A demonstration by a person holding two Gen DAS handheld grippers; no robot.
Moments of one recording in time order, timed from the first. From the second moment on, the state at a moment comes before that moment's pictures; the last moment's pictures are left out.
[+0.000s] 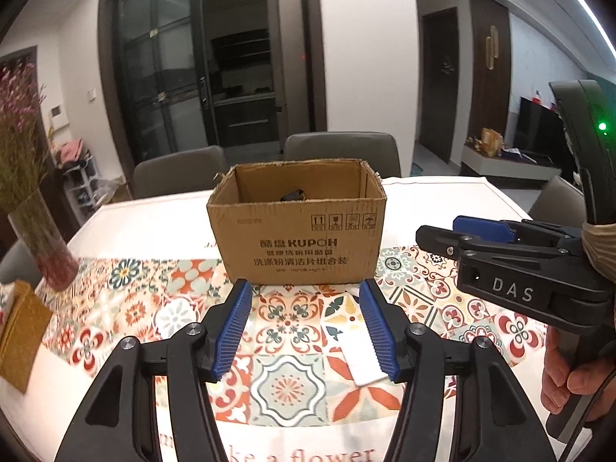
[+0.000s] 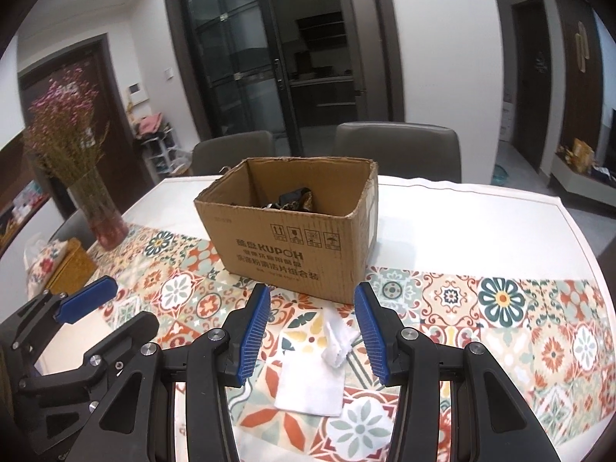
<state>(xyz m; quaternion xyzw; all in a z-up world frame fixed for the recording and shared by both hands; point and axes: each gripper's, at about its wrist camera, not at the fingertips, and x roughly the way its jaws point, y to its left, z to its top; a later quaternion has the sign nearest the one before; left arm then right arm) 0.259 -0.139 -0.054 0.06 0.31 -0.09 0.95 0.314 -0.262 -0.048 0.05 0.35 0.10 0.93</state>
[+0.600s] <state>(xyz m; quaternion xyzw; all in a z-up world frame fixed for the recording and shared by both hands) 0.243 -0.182 -0.096 0.00 0.33 0.00 0.94 0.332 -0.290 -0.079 0.01 0.37 0.21 0.91</state>
